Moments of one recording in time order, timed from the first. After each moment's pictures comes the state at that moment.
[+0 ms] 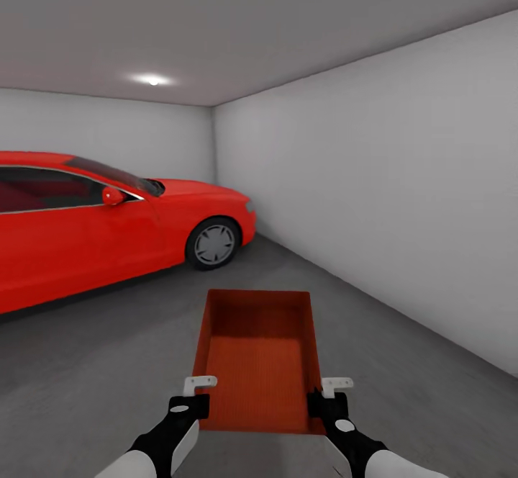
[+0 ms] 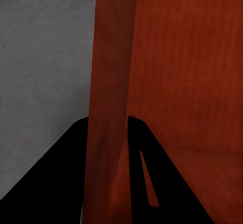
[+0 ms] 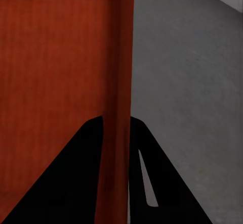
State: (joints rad) left arm -0.58 -0.13 -0.04 -0.29 0.04 0.08 0.25; right arm -0.62 0.11 0.09 -0.09 -0.02 -0.28 -0.16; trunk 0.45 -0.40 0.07
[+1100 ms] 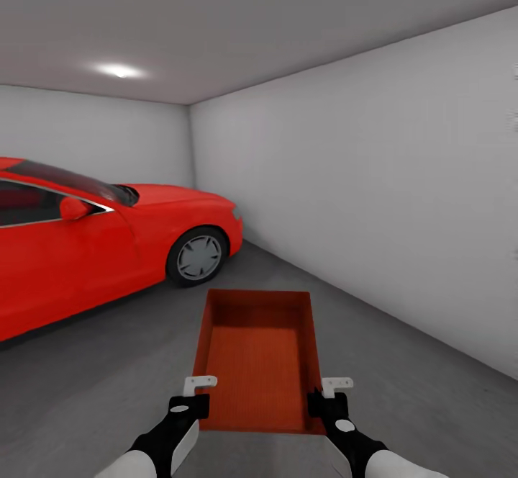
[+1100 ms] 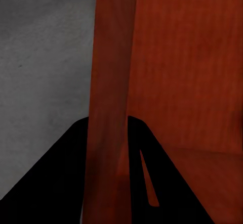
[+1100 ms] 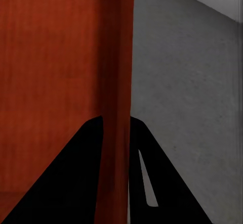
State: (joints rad) left arm -0.58 -0.13 -0.04 -0.29 0.04 0.08 0.25; right arm -0.62 0.11 0.10 -0.09 -0.03 -0.28 -0.16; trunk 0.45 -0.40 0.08
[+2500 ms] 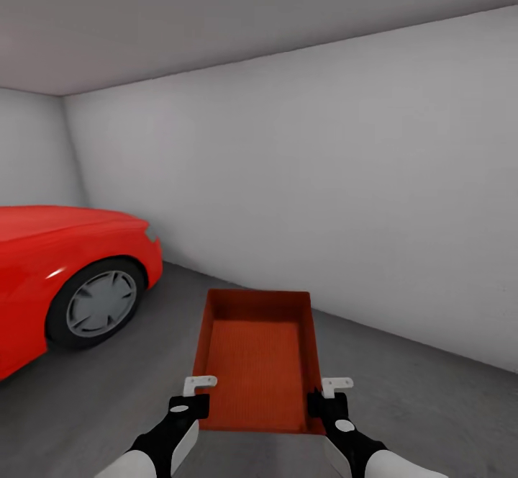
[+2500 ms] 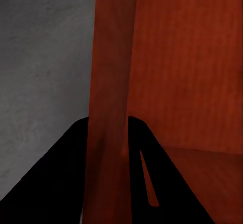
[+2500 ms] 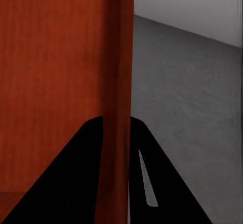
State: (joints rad) left arm -0.58 -0.13 -0.04 -0.29 0.04 0.08 0.25; right arm -0.62 0.11 0.09 -0.09 -0.03 -0.28 -0.16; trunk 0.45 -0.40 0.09
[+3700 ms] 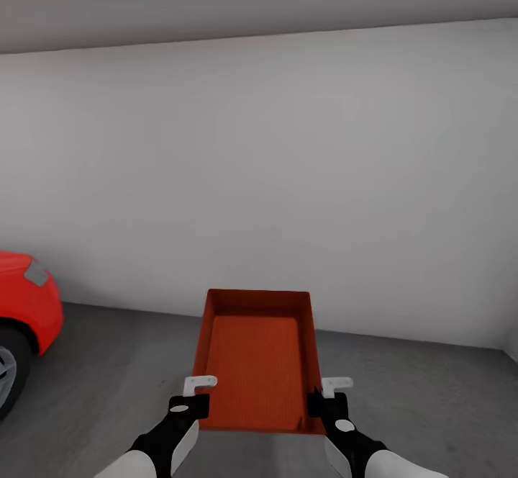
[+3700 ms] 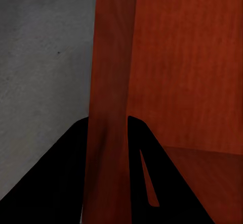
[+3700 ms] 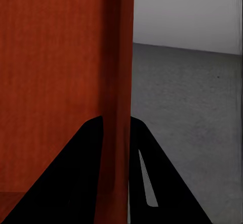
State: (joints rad) left arm -0.58 -0.13 -0.04 -0.29 0.04 0.08 0.25; right arm -0.62 0.11 0.09 -0.09 -0.02 -0.28 -0.16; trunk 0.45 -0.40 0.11
